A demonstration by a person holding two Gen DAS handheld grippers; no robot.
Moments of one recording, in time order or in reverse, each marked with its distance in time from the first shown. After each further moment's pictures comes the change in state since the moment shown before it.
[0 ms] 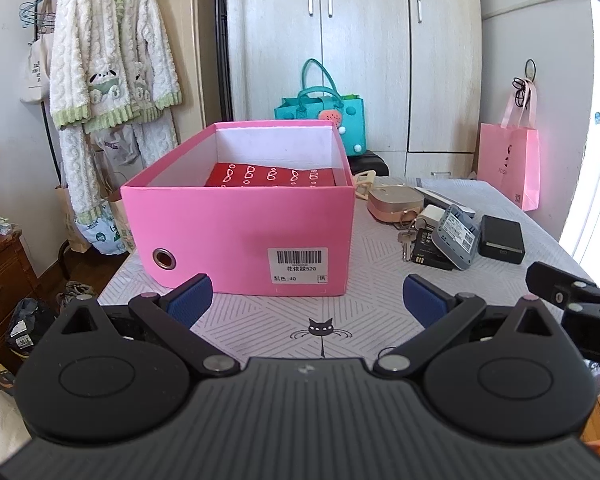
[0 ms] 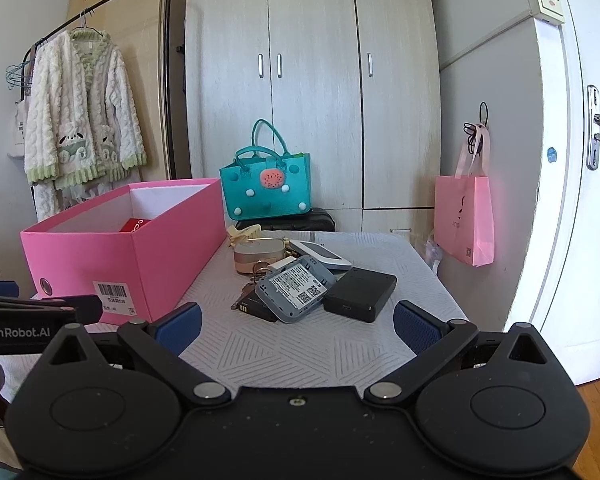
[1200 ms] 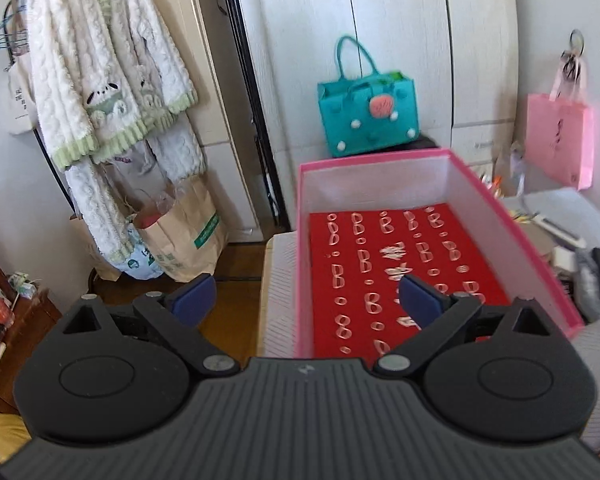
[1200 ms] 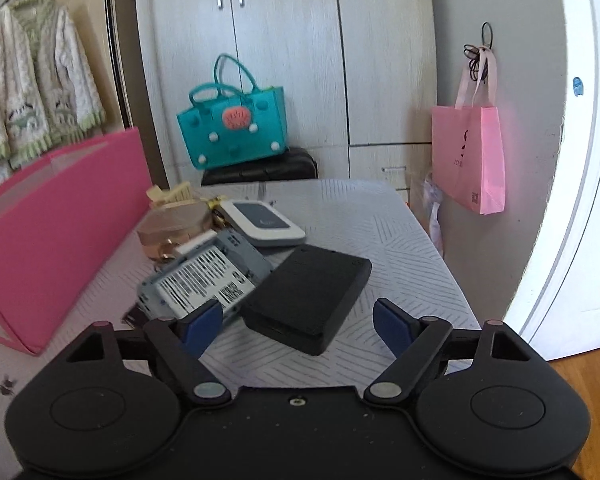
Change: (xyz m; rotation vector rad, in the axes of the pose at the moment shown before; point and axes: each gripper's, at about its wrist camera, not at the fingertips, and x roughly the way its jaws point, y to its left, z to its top) left arm 0.110 0.143 0.144 0.129 0.160 0.034; right arm 0.142 -0.069 0.012 0.057 0.224 -0.001
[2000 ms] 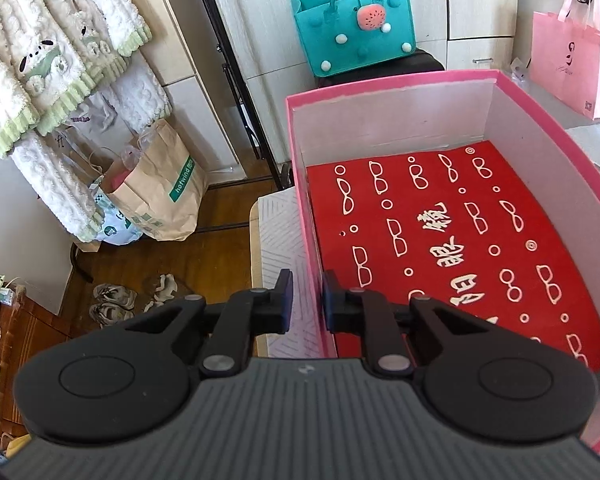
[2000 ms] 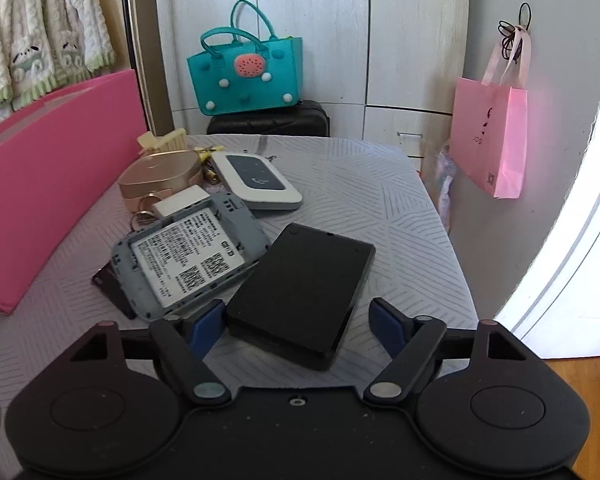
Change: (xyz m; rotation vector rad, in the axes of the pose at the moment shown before) left arm 0.122 0.011 0.027 0.092 0.239 -0.057; right arm 0.027 -0.009 0.015 -0.089 0.139 0.020
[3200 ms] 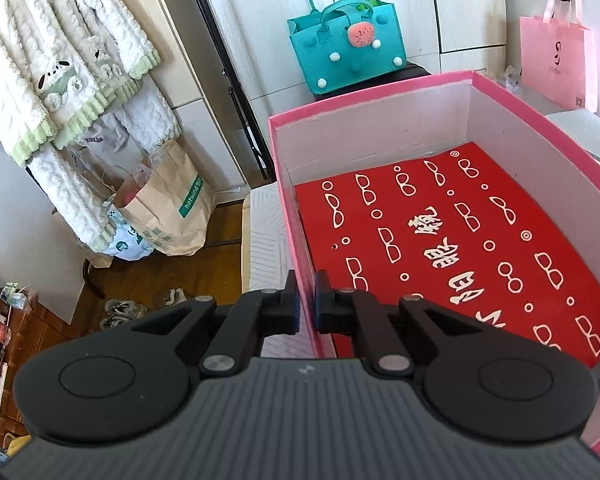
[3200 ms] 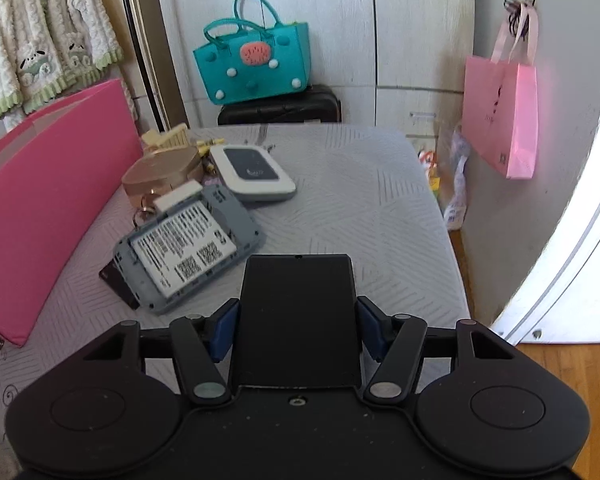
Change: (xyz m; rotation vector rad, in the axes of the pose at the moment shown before) left arm -0.029 -0.025 -0.034 0.022 -0.086 0.044; right arm -0.006 -0.024 0.003 0.032 0.064 0.084
